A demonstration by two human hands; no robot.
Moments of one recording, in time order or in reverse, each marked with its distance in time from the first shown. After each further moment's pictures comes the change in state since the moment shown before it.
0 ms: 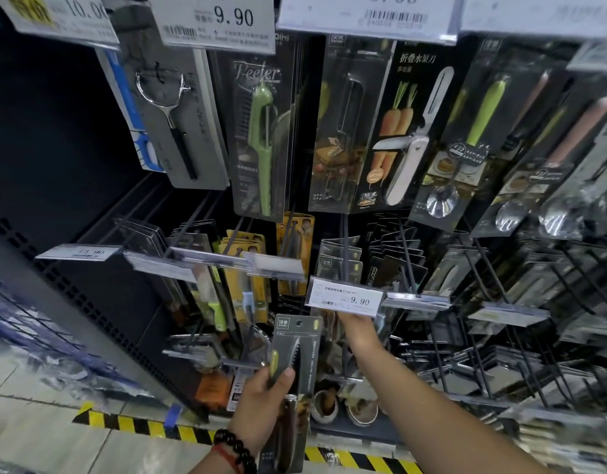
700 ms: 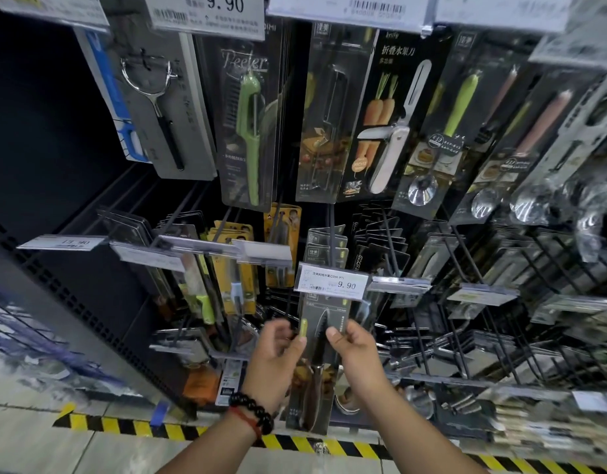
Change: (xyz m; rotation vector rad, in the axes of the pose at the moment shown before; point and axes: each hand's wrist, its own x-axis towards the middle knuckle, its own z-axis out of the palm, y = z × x) left_hand 0.011 0.020 0.028 0.156 0.060 0.300; right_hand -0.075 0.023 -0.017 0.192 -0.092 -0.150
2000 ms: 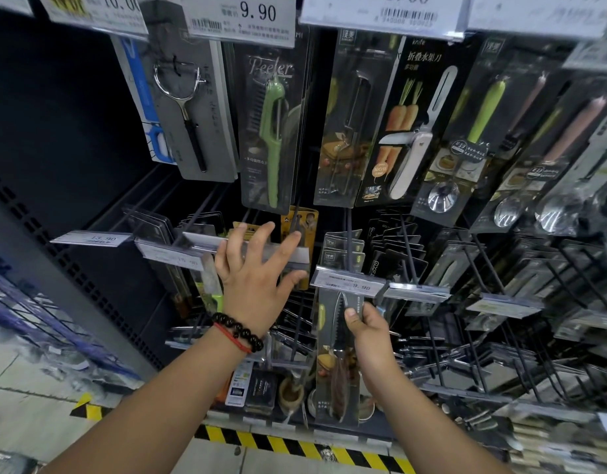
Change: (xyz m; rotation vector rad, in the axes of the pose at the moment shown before) left_hand 0.067 0.073 -0.058 1.020 0.599 0.801; right_hand 0.019 -0.025 0.011 -0.073 0.087 -0.010
